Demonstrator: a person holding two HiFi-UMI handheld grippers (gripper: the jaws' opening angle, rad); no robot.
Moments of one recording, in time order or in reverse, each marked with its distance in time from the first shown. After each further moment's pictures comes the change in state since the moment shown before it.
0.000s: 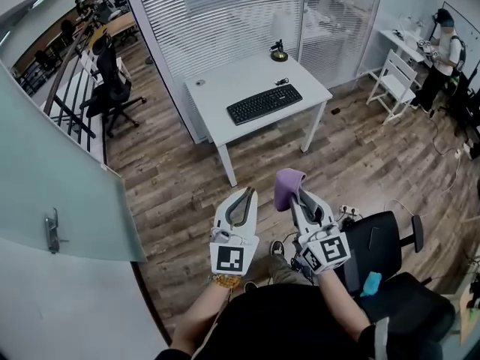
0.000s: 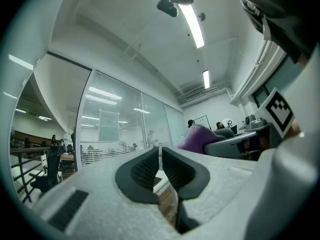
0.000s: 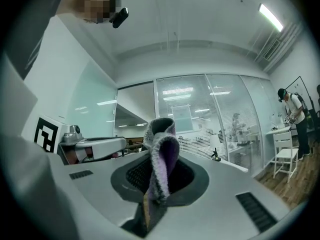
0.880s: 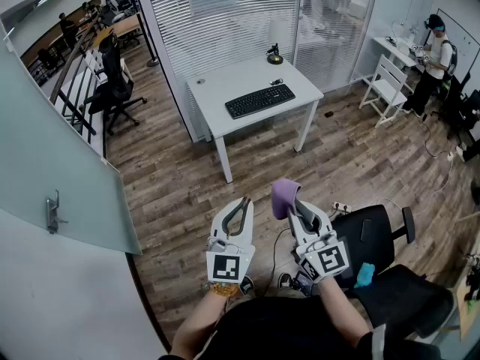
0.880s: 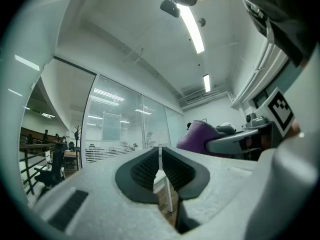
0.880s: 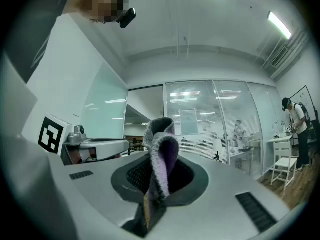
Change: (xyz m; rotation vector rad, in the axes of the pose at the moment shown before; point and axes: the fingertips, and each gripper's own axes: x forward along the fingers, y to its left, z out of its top) left arm -0.104 -0.058 0.027 -0.049 -0.001 0.003; right arm -0.108 0.066 0.023 -0.072 0.001 0.029
